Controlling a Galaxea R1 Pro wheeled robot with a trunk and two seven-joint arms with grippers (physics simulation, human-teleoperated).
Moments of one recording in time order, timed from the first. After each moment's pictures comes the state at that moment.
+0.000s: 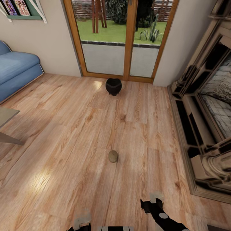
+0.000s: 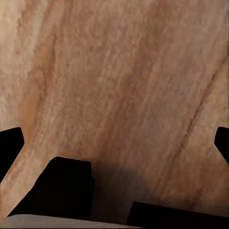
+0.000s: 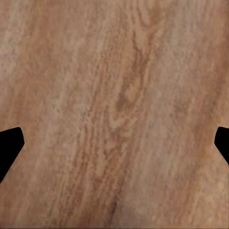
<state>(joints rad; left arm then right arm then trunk) -0.39 -0.08 -0.50 -0.17 0.57 -0.24 0.23 -0.54 -0.04 0.86 -0.23 -0.73 -0.22 -0.16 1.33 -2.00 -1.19</state>
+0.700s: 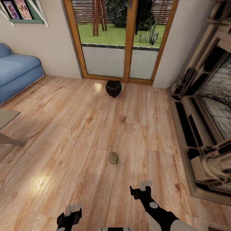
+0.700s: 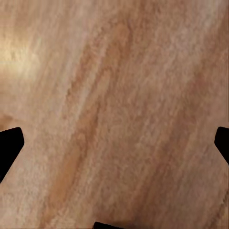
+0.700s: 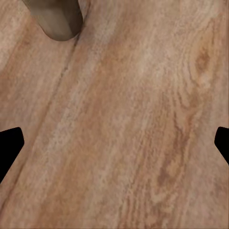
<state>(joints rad) -0.41 0.04 -0.48 -0.28 0.57 -0.24 0.25 -0.59 0.00 0.86 -0.34 -0.67 -0.27 -0.16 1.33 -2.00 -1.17</state>
